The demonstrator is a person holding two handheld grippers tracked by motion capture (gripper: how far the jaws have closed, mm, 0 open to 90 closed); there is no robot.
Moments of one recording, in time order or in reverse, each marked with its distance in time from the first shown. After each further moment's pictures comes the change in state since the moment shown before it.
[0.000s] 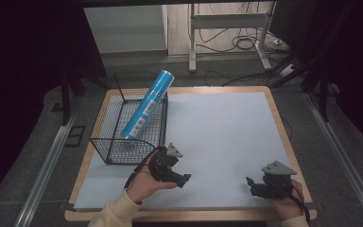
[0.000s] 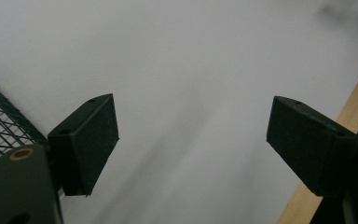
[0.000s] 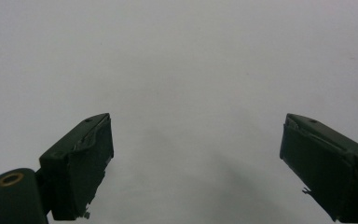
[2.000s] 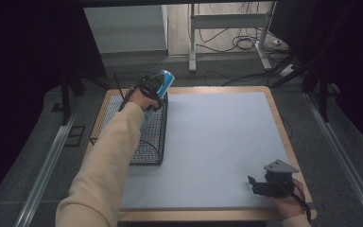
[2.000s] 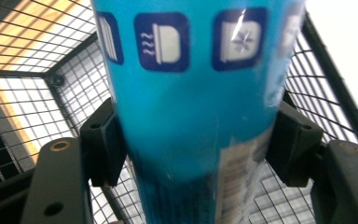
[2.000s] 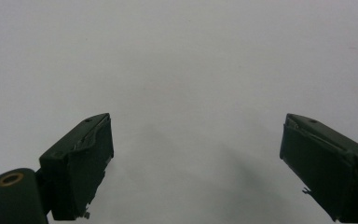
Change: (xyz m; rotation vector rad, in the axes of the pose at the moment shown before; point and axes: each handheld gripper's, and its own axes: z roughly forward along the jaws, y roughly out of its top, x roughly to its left) left arm 0.228 0.138 0.030 0.482 0.422 -0.194; right arm -0.009 -0.003 0.006 0.013 0.009 0.025
